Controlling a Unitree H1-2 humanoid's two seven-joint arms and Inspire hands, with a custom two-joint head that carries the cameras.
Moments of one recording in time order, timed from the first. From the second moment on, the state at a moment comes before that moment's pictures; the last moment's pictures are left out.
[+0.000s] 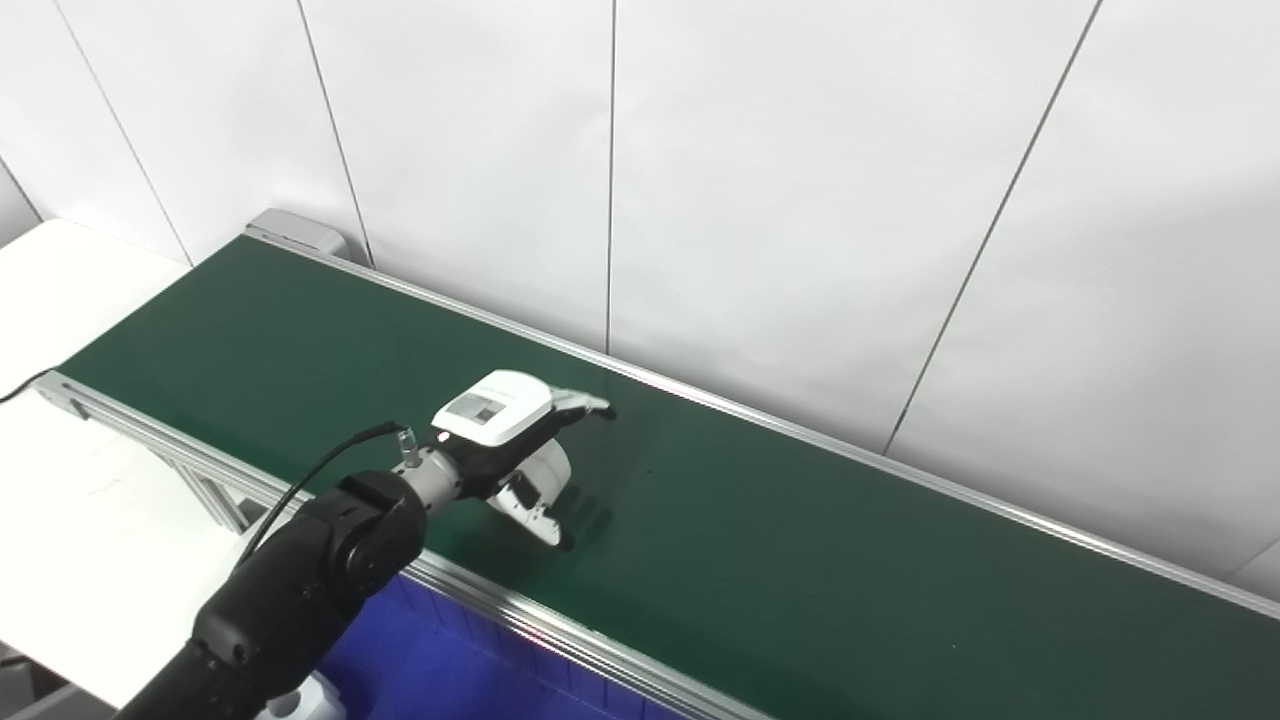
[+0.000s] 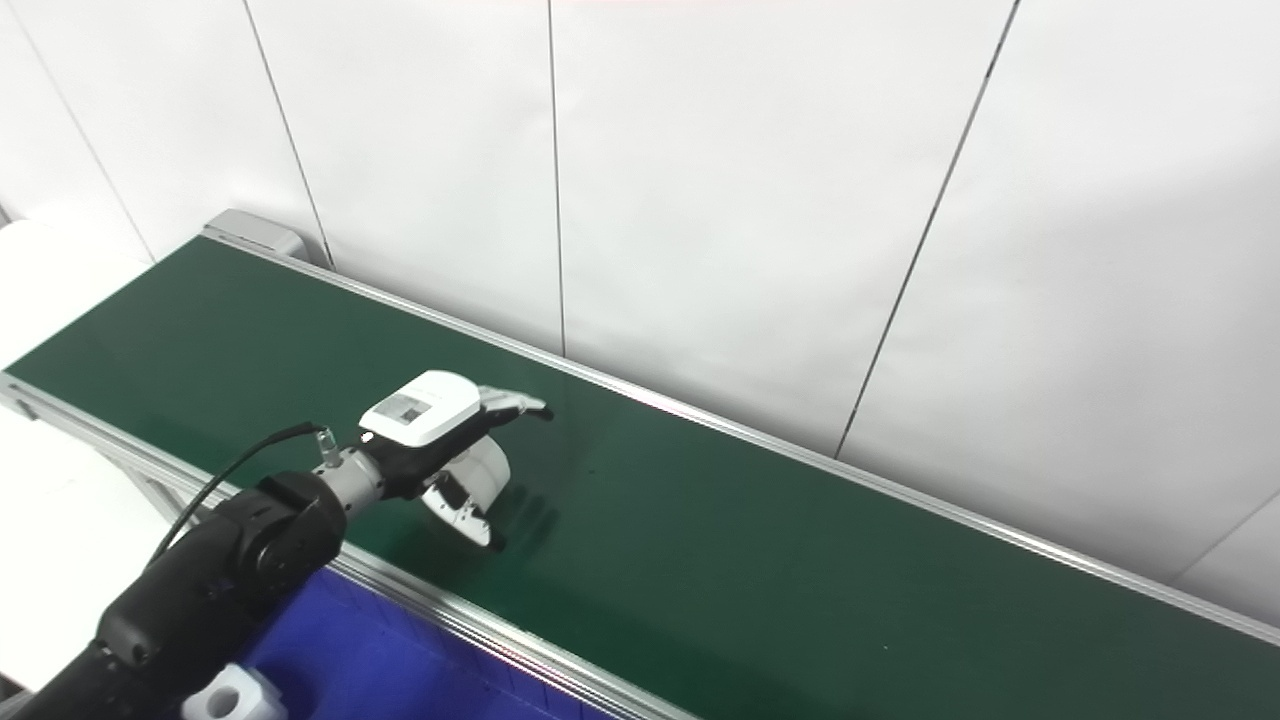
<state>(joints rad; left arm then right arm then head) -0.03 0.51 -0.06 -0.02 0.82 -0.11 -0.19 0.54 -0.14 0.11 -0.17 0.15 -0.22 0.19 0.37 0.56</state>
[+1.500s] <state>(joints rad) -0.06 0.02 0.04 0.27 0.20 -0.16 0.11 0.55 -0.13 0.13 -0.21 0.14 -0.21 0.19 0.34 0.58</state>
